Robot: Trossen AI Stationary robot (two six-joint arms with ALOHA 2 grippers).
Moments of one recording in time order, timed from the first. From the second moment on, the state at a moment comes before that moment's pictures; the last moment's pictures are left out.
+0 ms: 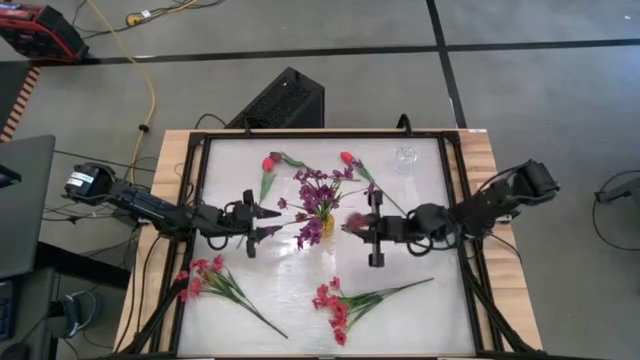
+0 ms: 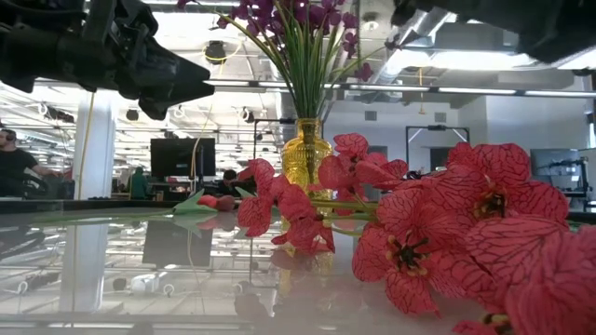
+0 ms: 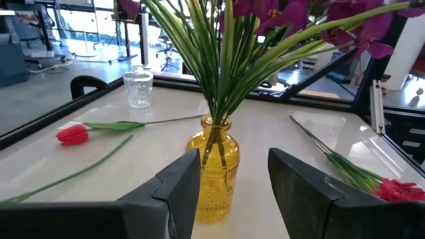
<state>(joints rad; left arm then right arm) -0.20 1.08 0.17 0.88 -0.36 -0.12 0.27 1.45 0.54 1.24 0.21 -0.28</state>
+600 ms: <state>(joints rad) -0.18 1.08 0.17 0.85 -0.37 -0.14 0.14 1.72 0.65 1.54 -0.04 -0.32</state>
